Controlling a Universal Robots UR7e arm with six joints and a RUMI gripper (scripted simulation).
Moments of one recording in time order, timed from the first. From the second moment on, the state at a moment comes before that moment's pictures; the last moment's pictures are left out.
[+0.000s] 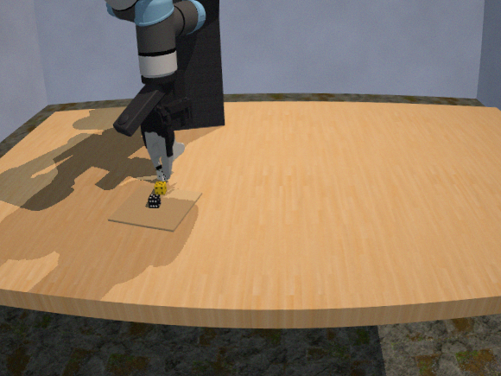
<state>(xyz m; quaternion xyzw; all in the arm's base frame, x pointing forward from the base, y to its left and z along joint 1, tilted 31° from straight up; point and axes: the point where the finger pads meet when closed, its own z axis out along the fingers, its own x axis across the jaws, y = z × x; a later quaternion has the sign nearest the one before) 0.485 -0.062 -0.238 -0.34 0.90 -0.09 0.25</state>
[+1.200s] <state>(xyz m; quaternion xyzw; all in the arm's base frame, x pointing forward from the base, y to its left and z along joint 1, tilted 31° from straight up) 0.437 -0.063 -0.158 -0.34 0.90 -0.09 0.25</state>
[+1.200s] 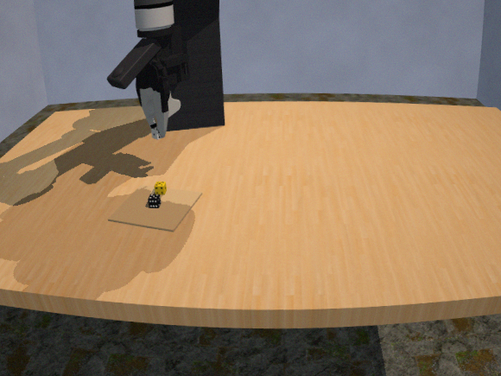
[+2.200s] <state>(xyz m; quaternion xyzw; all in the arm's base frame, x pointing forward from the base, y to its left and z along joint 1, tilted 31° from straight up) 0.450 -0.057 -0.156 -0.45 0.85 -0.12 0.23</state>
